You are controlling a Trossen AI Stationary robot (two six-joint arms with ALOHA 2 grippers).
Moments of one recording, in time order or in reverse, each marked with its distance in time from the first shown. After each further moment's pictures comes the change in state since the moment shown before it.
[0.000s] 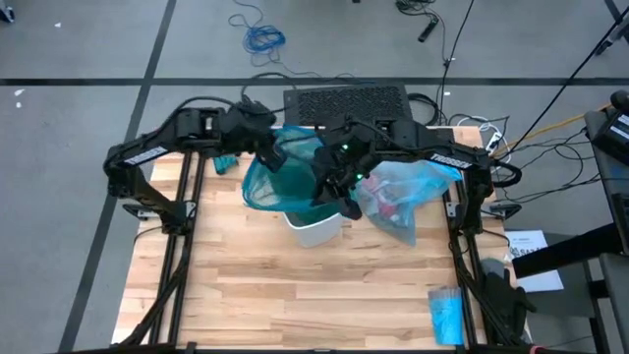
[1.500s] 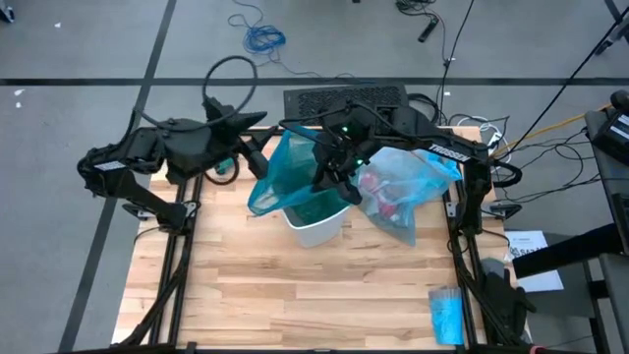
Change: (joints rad) left arm -0.323 -0.132 -0.005 0.415 -0.363 0.196; right arm -0.100 0.003 0.000 0.020 -0.072 -0.058
